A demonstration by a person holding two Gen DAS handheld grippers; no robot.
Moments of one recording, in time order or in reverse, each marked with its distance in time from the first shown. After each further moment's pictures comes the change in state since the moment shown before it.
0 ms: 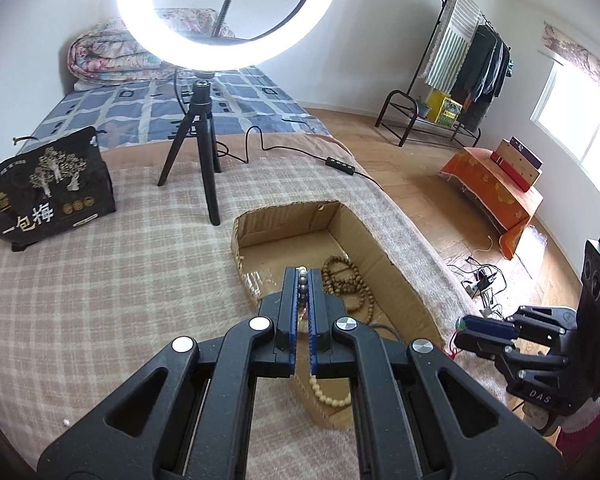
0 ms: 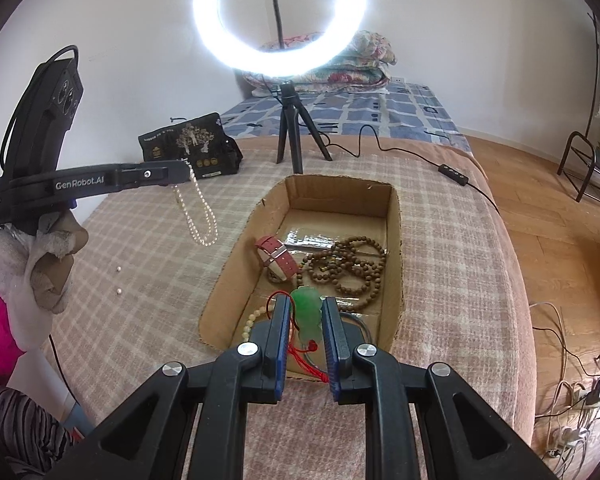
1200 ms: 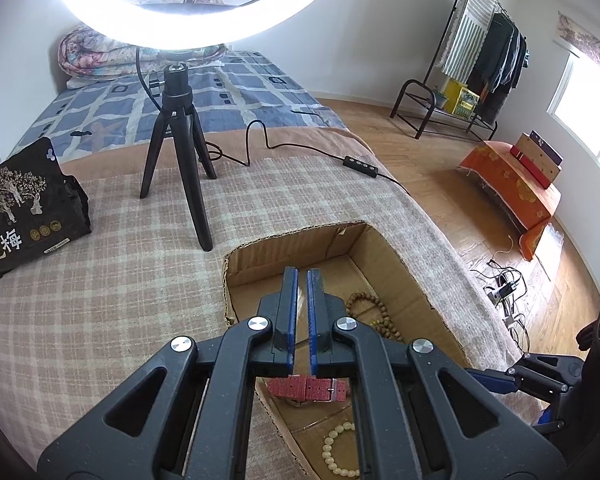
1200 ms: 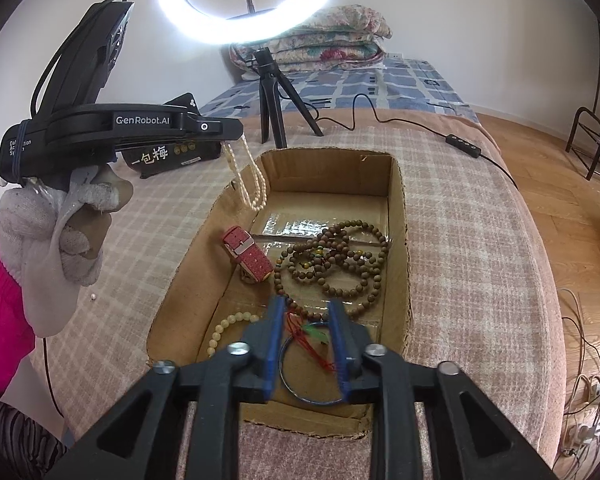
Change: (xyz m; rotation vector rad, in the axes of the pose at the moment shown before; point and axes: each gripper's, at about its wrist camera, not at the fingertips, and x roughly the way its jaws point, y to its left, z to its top) left arm 0.084 0.004 0.034 0.007 0.039 0.052; right arm 0.056 -0.022 0.003 0.034 0.045 0.024
